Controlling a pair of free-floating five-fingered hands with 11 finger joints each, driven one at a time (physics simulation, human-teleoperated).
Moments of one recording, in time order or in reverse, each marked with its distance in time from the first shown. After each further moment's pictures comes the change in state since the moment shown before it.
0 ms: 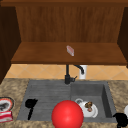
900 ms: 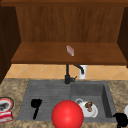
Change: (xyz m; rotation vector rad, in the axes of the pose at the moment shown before) left hand -0.028 -0.008 -0.037 -0.010 0.014 0.004; right hand 0.000 0.000 0.000 0.000 0.000 0.000
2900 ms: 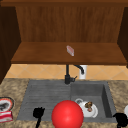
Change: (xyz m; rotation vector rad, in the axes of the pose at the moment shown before) left hand 0.080 -0.038 -0.034 -0.006 0.008 -0.001; right hand 0.000 0.000 0.000 0.000 0.000 0.000
